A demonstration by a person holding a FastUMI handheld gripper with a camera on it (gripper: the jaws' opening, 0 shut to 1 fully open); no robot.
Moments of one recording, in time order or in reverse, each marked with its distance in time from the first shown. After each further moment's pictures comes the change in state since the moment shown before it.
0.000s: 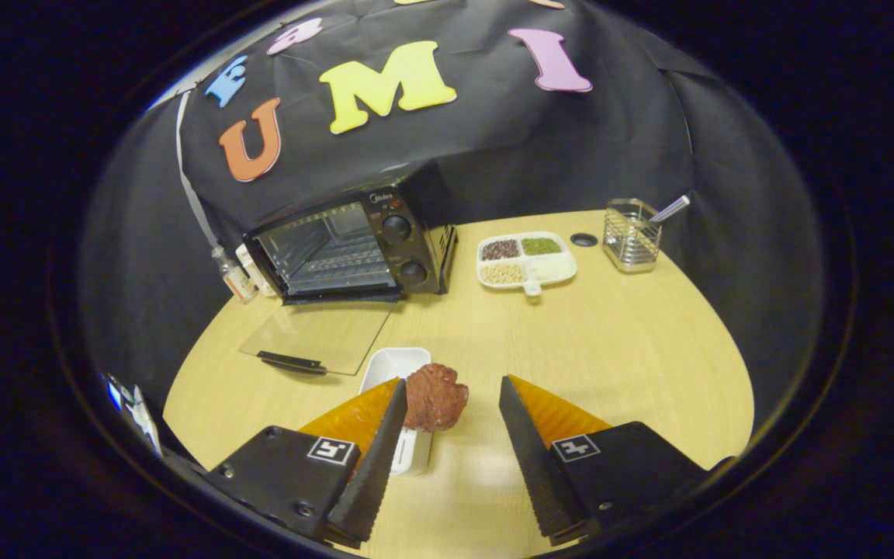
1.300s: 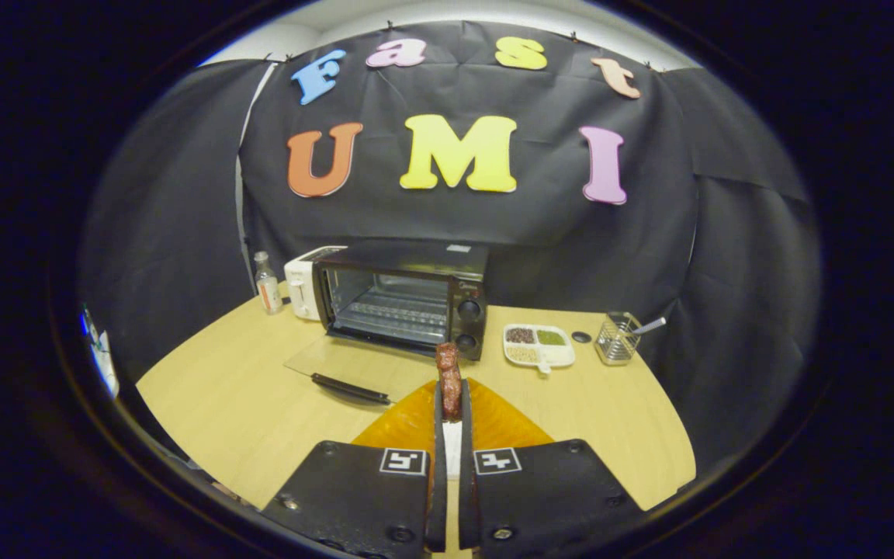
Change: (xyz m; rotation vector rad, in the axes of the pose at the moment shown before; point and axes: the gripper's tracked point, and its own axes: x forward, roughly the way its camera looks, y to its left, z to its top) arm -0.111 0.127 0.035 -0.296 -0.324 -0.099
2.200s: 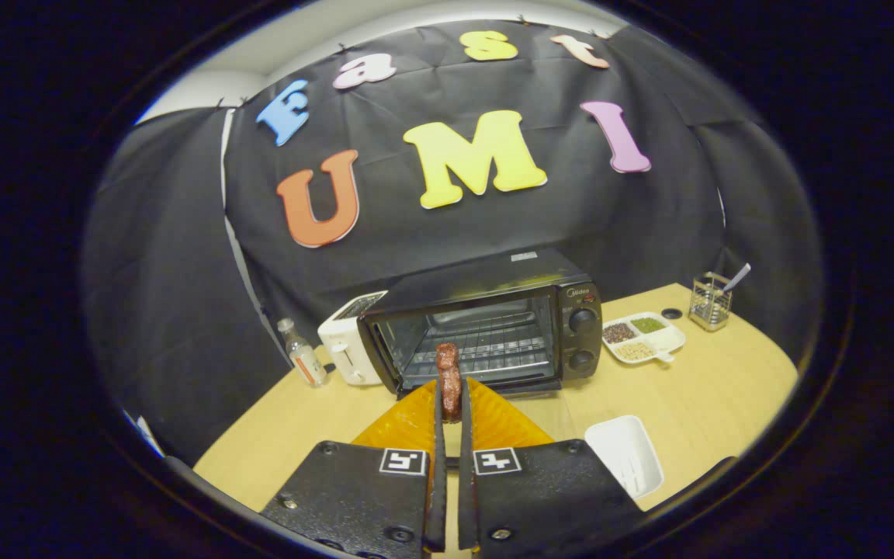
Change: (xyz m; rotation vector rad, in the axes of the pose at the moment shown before) arm 0.131 0.122 0.026 0.383 -0.104 0.095
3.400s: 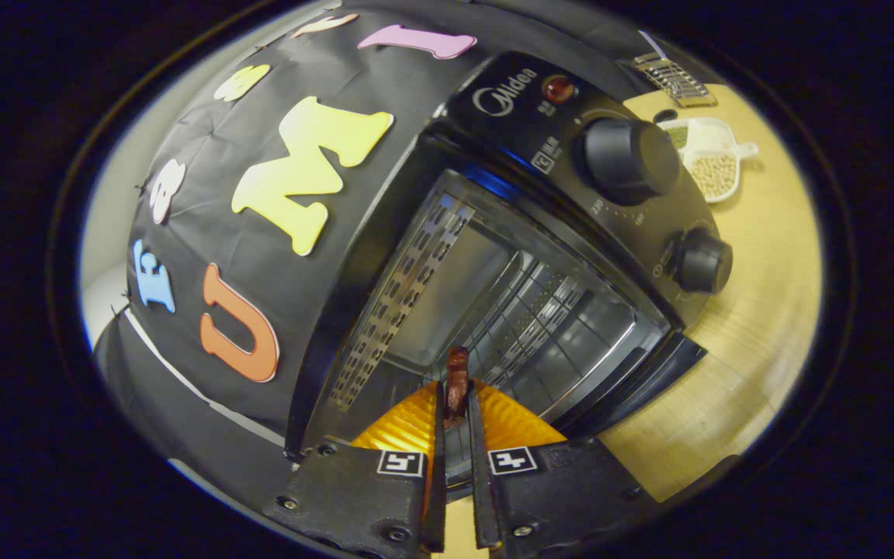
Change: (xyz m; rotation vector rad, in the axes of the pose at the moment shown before) arm 0.209 -0.048 -0.007 0.652 -0.005 0.015
